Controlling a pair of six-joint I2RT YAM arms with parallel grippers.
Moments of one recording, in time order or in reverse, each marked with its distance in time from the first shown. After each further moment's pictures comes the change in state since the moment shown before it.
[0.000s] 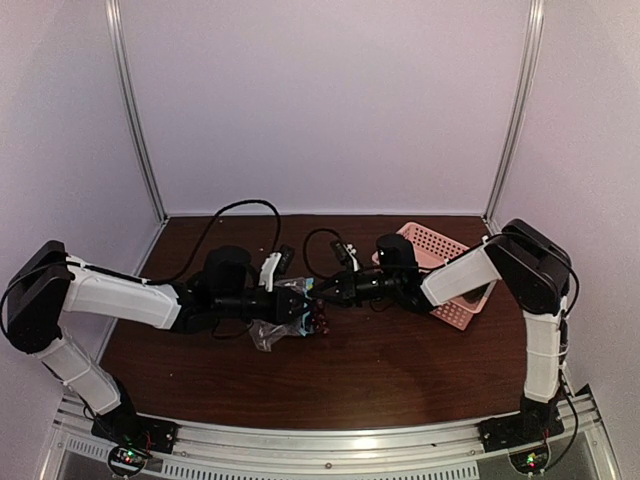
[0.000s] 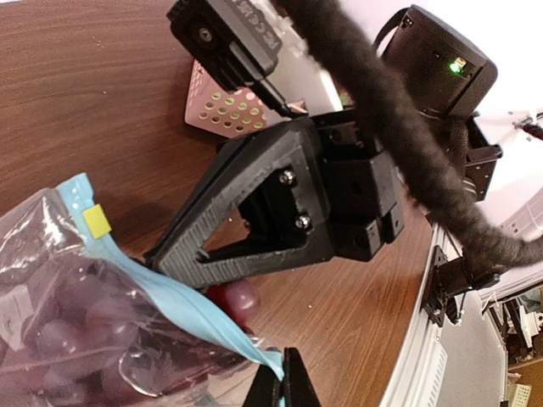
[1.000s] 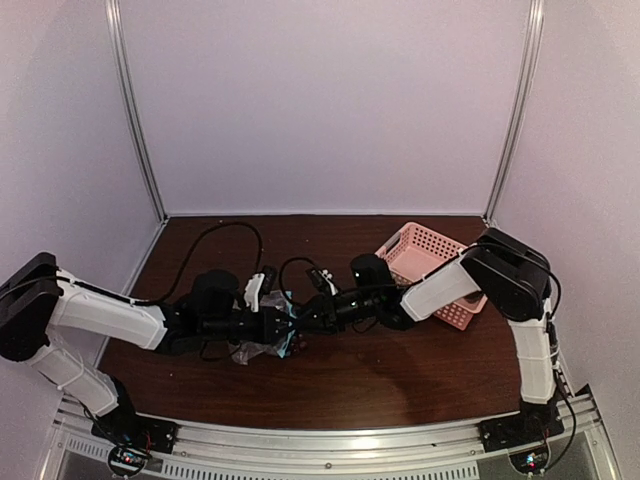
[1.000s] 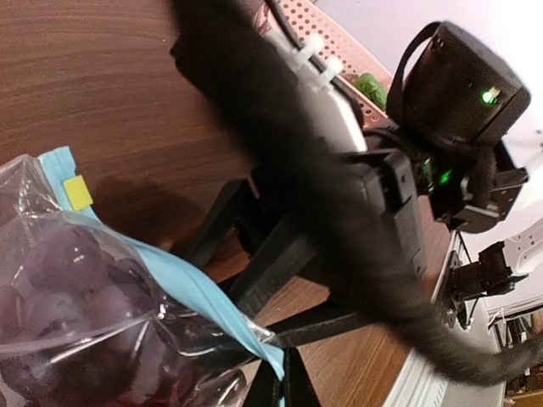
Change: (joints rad) left arm -0.034 -0.087 -0.177 0.065 -0.127 -0.112; right arm 0.115 0.122 0.040 0.043 -0.010 0.091
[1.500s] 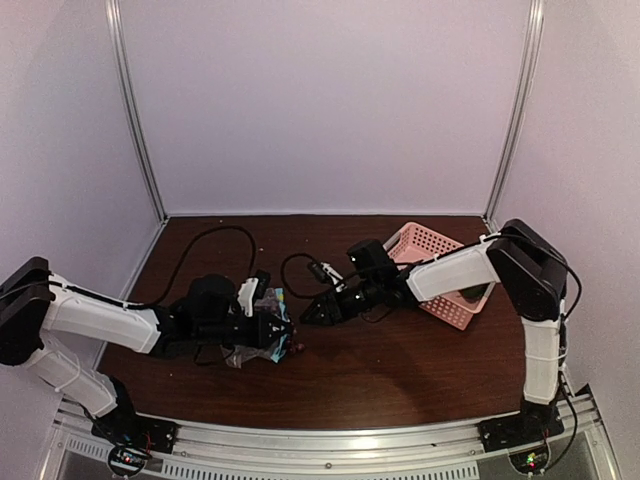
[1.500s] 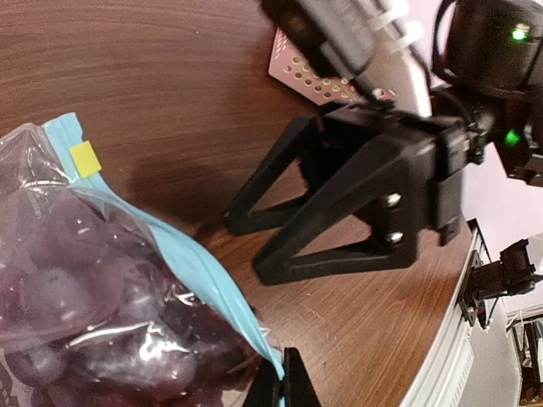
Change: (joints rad) left arm -0.010 -0.052 -0.041 -0.066 -0.070 0.008; right arm -0.015 -0.148 0.093 -0.560 0.135 -0.493
